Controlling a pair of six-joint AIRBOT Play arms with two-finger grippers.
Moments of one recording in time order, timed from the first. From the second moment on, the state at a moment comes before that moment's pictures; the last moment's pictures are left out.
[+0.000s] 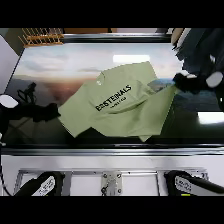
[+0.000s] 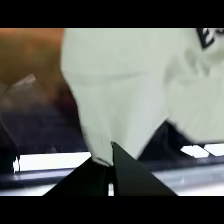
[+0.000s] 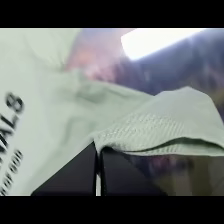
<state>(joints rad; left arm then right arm) 0.19 -1.05 0.86 1.11 -1.26 -1.47 -0.14 -1.38 1.39 -1.31 0.92 1.81</state>
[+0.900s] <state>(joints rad) 0.02 -1.17 0.91 1.24 -1.05 -1.49 -0.12 -1.37 1.62 -1.24 1.22 1.54</state>
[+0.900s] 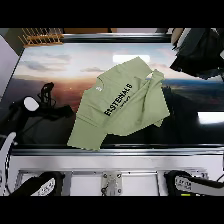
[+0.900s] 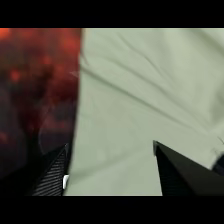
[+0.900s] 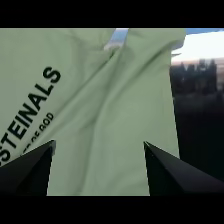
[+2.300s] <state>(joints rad) -0.03 -1.69 1.28 1.10 -1.25 -1.24 -0.21 -0.85 0.86 -1.30 1.21 1.66</state>
